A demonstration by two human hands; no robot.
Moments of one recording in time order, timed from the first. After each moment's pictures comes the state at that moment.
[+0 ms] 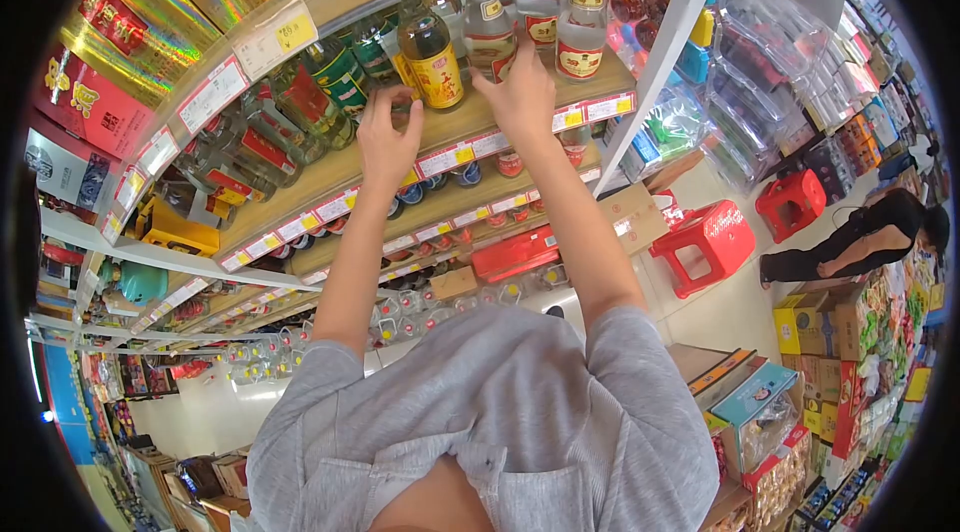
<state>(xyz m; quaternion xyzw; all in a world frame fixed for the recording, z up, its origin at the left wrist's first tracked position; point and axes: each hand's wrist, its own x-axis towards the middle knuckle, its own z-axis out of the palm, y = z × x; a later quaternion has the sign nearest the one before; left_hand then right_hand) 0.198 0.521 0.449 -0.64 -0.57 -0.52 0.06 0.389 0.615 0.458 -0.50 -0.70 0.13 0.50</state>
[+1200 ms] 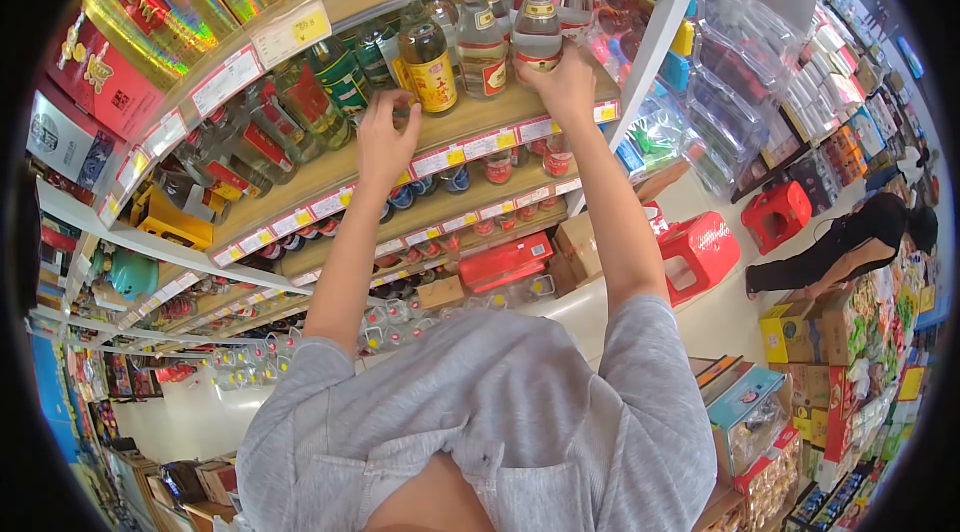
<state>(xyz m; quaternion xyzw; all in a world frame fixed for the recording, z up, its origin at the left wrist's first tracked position) 0.200 0.519 0.449 -0.64 -0.59 -0.50 0.05 0.465 0.661 0.463 -0.49 -0.71 0.10 0.50</state>
